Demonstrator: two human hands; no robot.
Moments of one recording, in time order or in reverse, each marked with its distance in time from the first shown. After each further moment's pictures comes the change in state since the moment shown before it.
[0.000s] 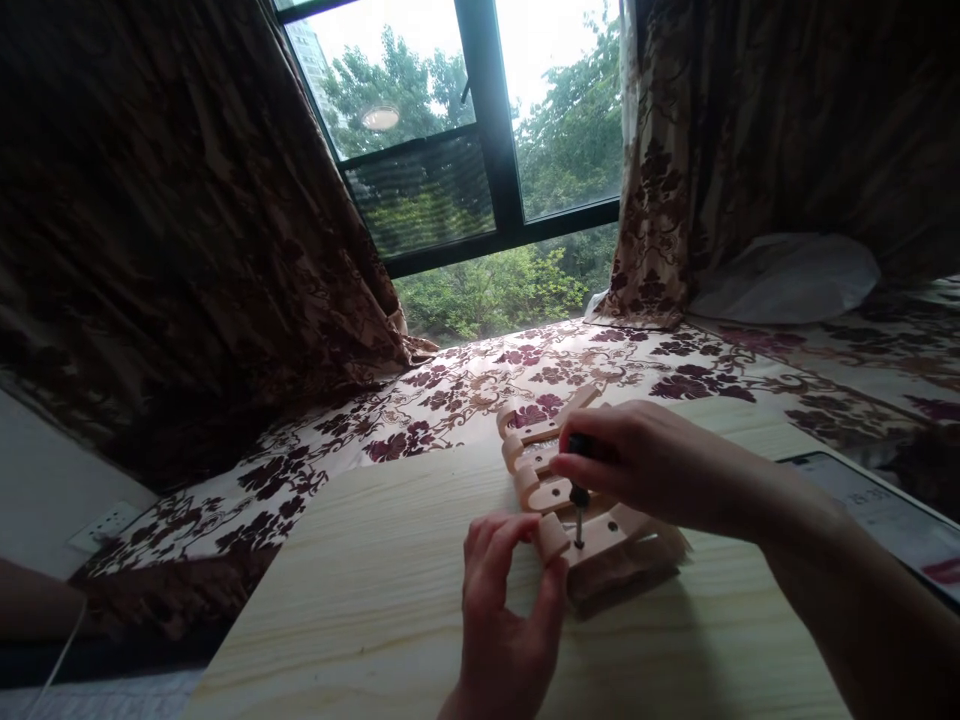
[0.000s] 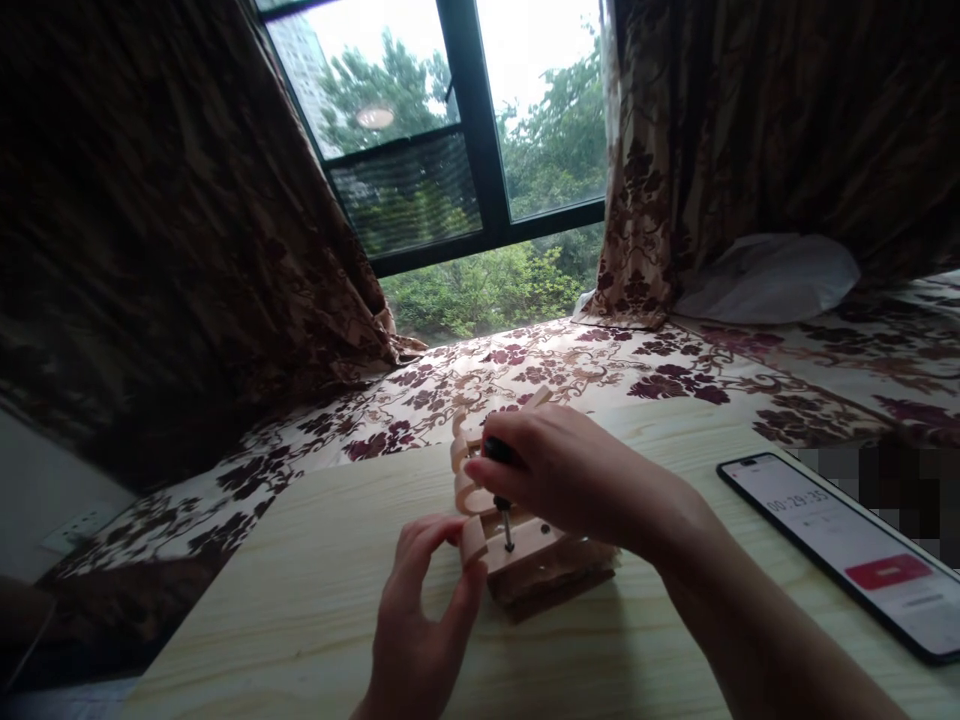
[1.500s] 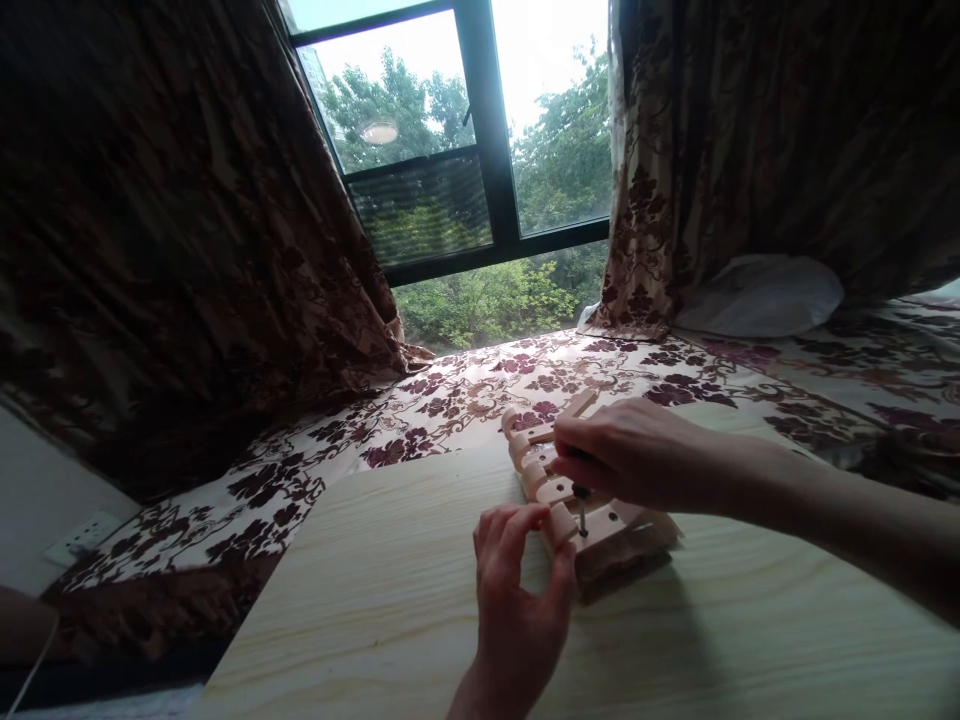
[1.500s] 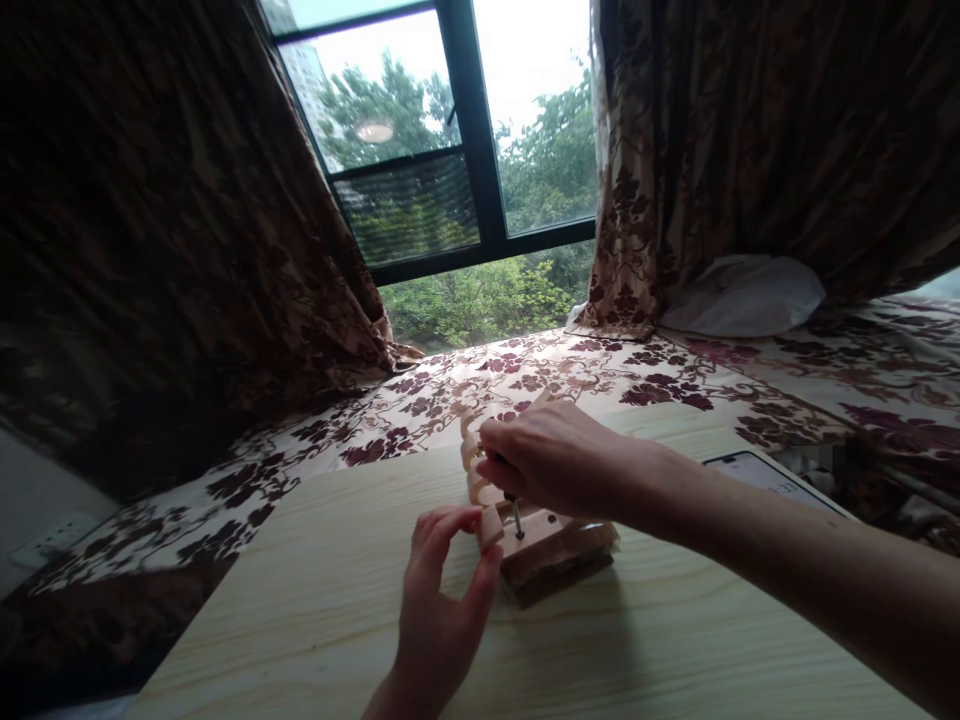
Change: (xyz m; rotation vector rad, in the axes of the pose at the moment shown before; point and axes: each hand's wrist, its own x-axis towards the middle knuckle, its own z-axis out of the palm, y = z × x) left_hand -0.001 -0.003 0.003 -0.014 0.047 0.043; right_hand 0.007 -0.012 -0.004 -0.358 -0.127 -0.157
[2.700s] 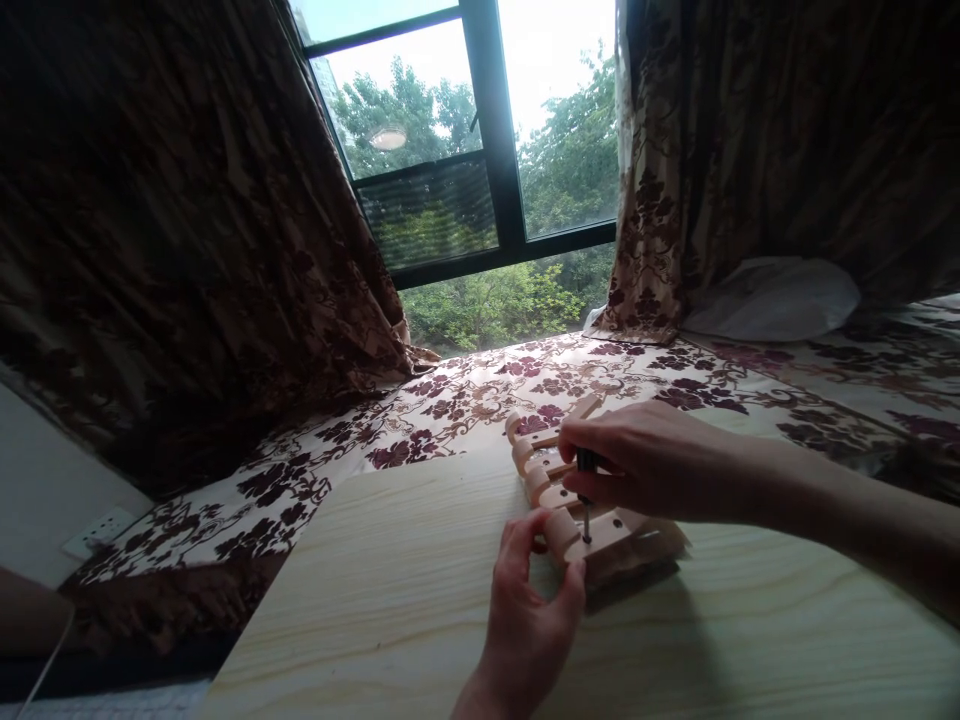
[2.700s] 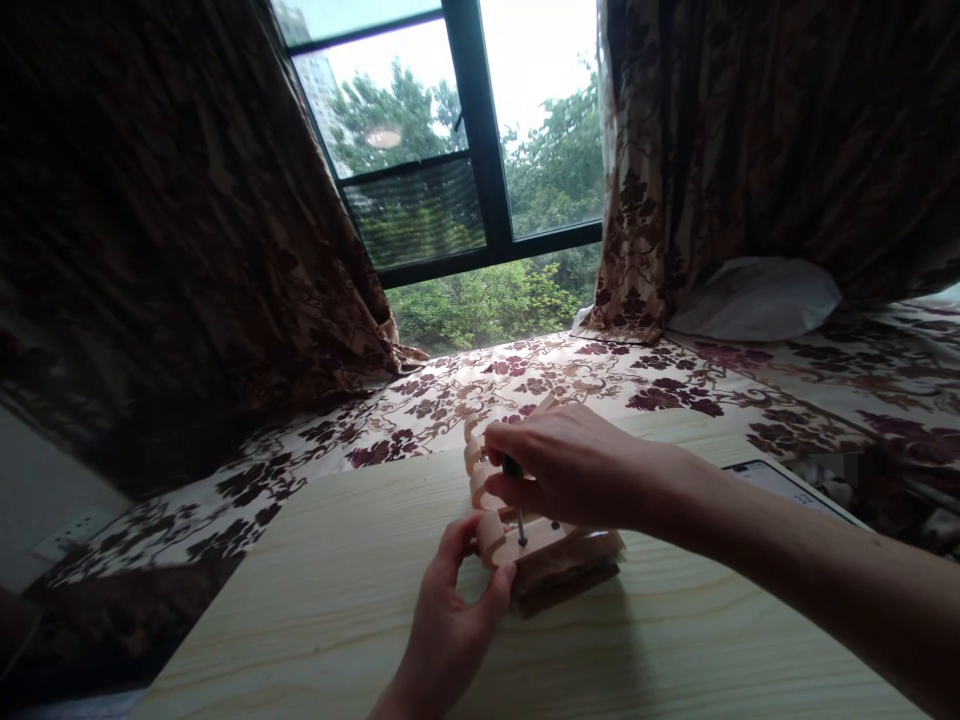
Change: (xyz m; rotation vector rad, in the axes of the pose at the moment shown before) left_hand -0.007 -0.003 0.006 -0.210 -0.150 -0.331; right_hand -0.004 0.004 -0.002 0.055 -0.005 0.000
